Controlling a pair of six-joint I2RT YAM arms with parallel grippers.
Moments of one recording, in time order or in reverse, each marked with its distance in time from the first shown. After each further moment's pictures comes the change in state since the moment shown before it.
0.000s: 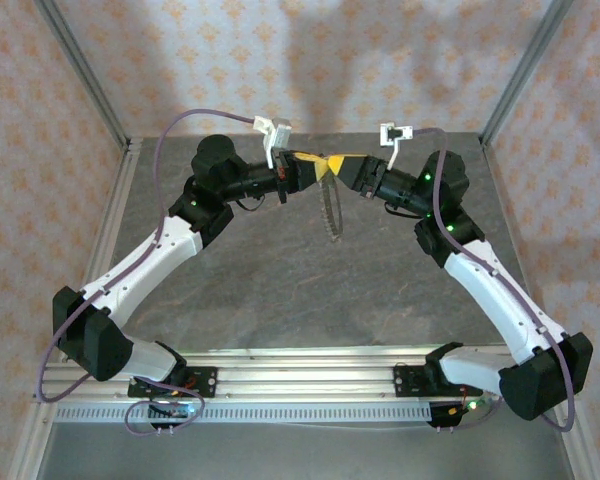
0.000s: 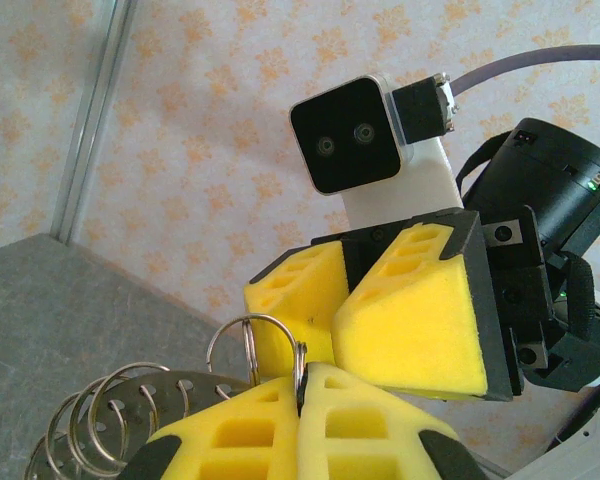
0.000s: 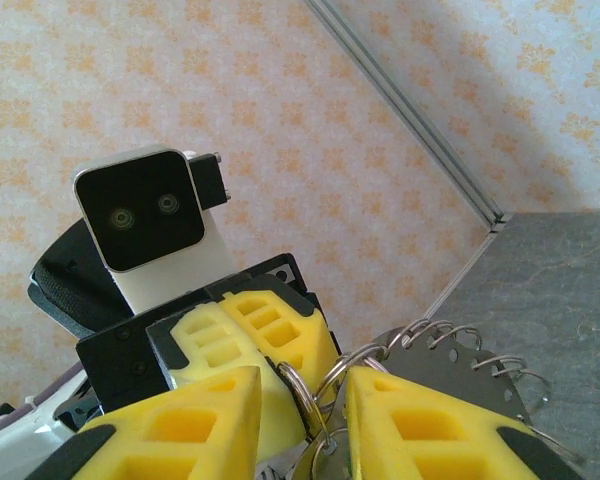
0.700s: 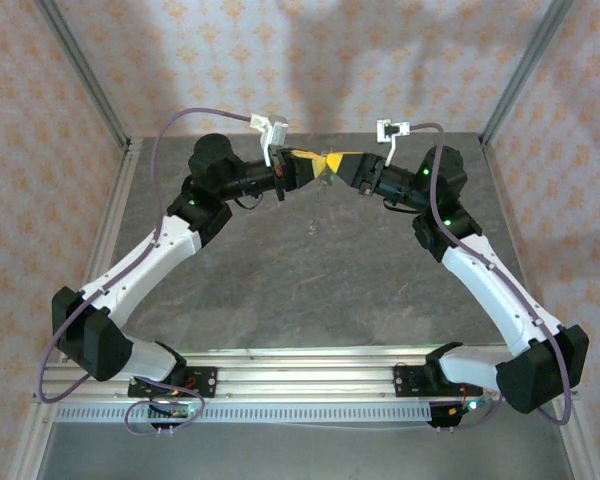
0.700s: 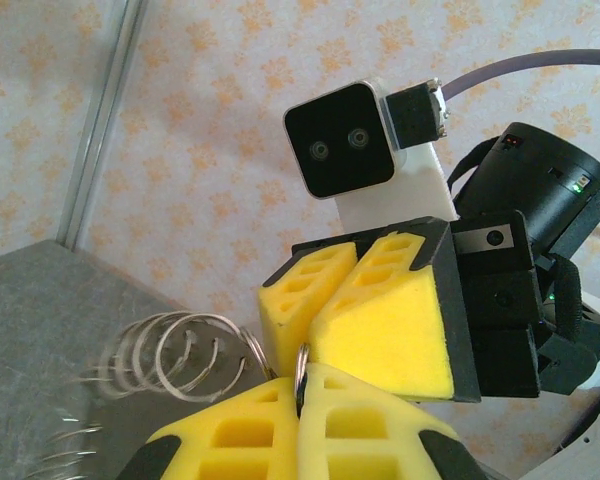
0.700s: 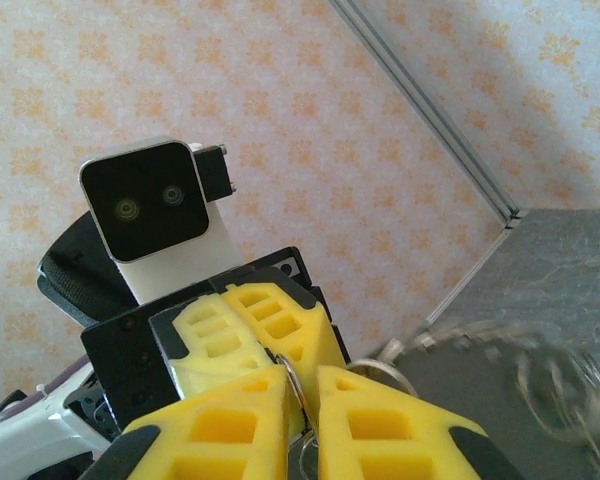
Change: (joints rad) left arm 0.007 -0.002 0.000 0.013 -0.002 -0.010; right arm -0.005 0.041 0.024 0.026 -0.055 0.002
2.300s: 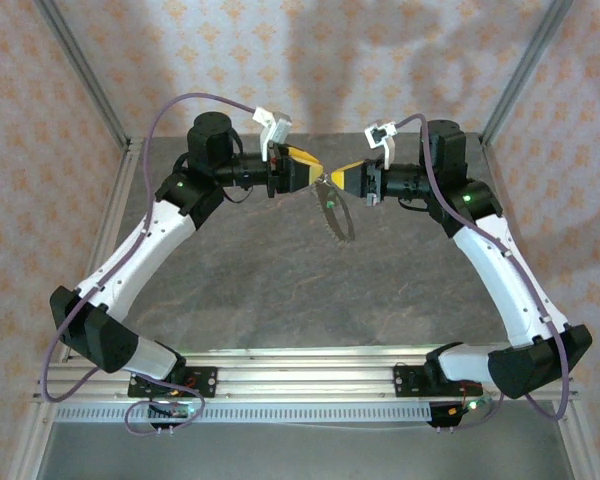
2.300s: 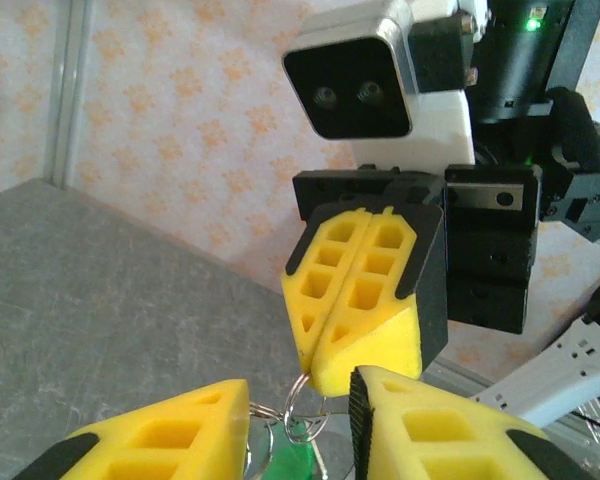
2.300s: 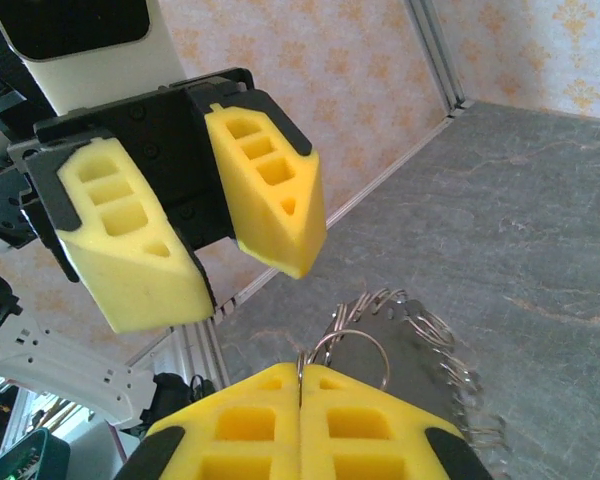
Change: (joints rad) left arm 0.062 0.050 0.192 -0.386 0.174 0.203; right arm -0.057 0.074 0.311 -0.732 -0.129 -0.553
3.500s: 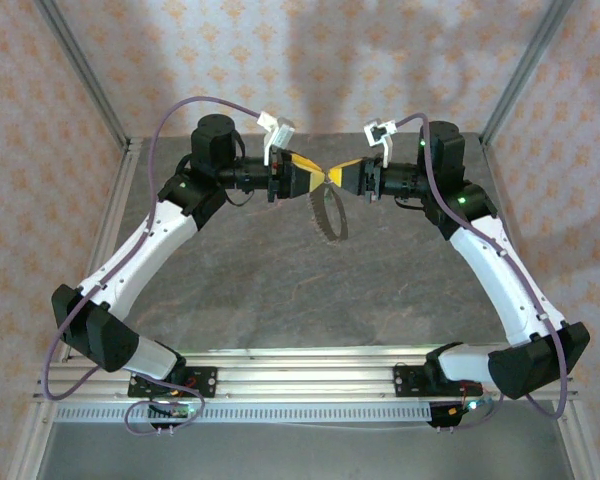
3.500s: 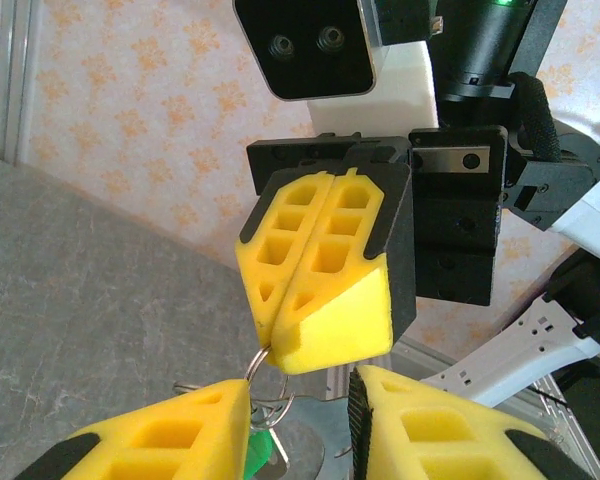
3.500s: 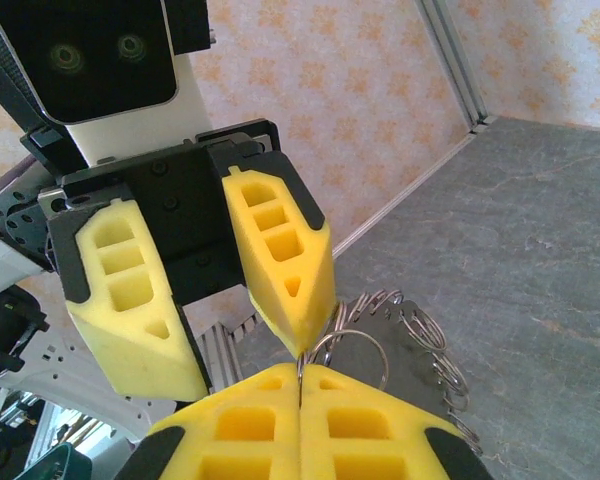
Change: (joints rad) left arm -0.007 0.002 -0.016 -0.003 0.056 -0.017; right arm 0.000 -0.002 -0.056 0.142 -0.034 0.093
